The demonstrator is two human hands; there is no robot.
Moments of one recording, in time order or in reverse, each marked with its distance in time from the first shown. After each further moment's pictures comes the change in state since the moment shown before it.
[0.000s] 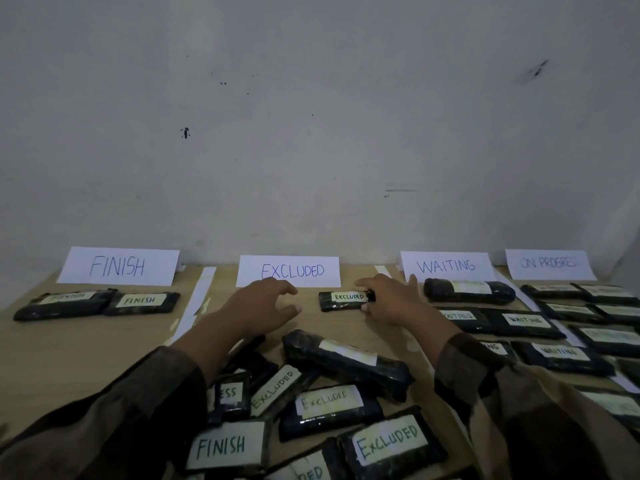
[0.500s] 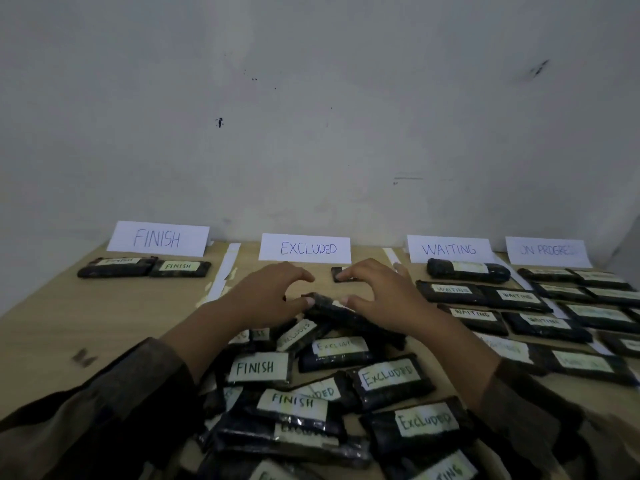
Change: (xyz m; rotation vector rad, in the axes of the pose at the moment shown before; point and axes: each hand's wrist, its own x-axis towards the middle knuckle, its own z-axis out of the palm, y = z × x) left_hand -0.089 0.022 -0.020 -0.070 0.066 0.145; right_hand -0.121 -0.057 -0.026 0.244 0.213 -0.318
